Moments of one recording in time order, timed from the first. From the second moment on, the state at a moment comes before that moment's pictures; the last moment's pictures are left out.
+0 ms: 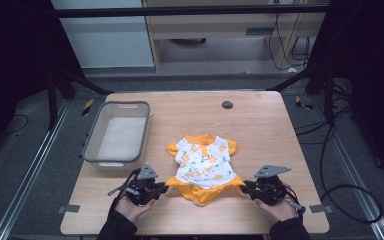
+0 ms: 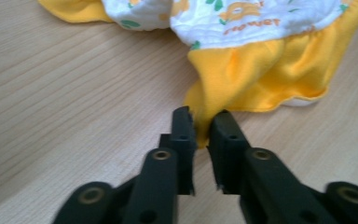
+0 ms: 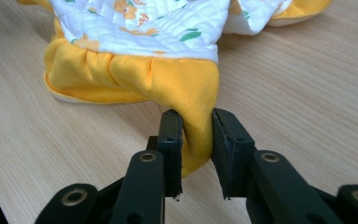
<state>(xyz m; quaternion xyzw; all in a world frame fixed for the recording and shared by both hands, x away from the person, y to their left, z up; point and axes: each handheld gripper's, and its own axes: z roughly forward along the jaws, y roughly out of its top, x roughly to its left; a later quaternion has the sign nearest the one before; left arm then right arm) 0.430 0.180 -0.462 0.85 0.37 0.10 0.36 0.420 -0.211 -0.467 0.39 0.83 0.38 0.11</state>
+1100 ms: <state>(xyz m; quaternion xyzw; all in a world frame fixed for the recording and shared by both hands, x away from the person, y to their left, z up) 0.408 0.141 -0.452 0.86 0.31 0.10 0.40 0.407 -0.192 -0.445 0.35 0.79 0.48 0.16</state>
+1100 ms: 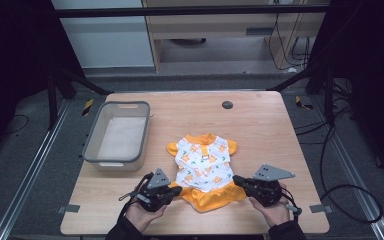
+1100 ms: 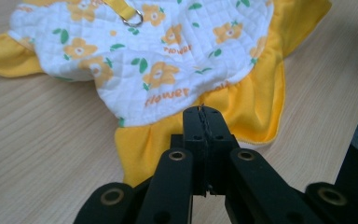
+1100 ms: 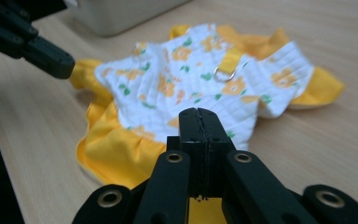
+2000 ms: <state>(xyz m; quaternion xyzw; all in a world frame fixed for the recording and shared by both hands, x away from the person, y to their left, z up) 0.448 0.128 -0.479 0.87 0.33 0.13 0.35 0.444 -0.157 -0.489 0.36 0.84 0.38 0.14</state>
